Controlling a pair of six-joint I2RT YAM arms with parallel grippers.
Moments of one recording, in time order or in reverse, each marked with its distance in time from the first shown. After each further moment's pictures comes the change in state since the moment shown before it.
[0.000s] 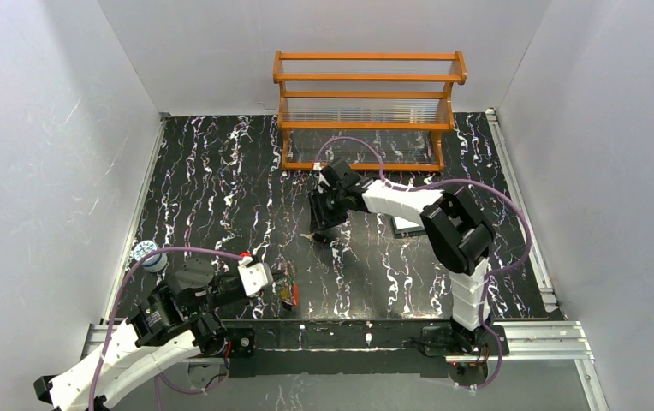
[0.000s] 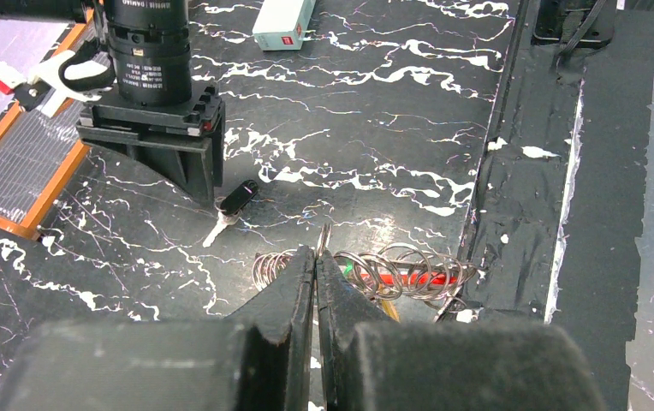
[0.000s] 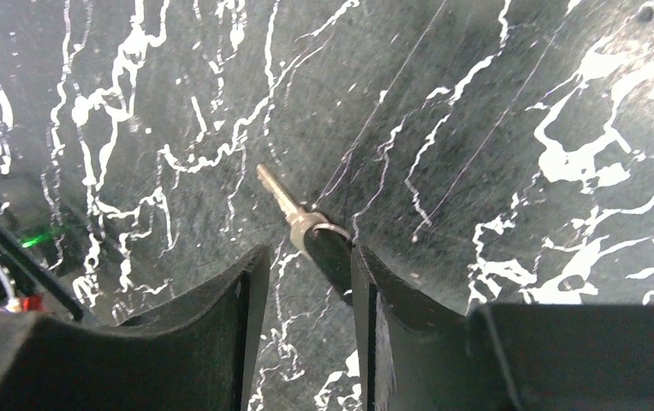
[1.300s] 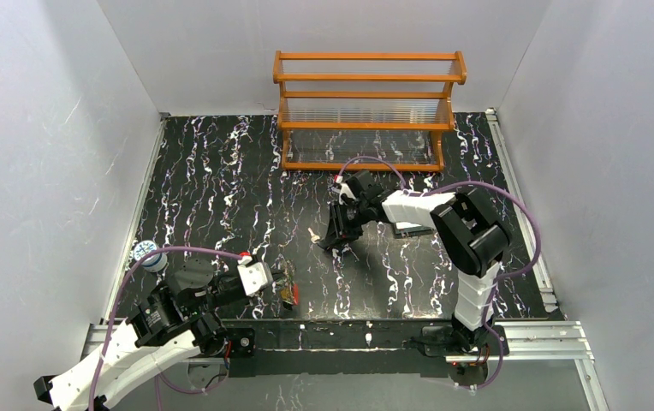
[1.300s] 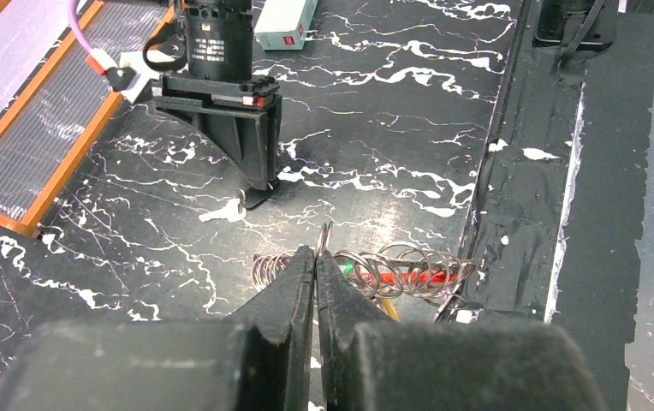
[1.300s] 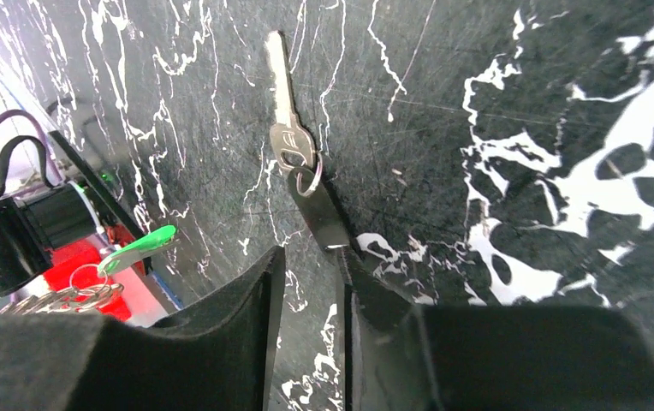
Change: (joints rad) left arm 0.000 -0.002 0.000 0.000 -0.007 -0.006; right arm -0.095 -0.080 -0.257 0.148 -0.246 0.108
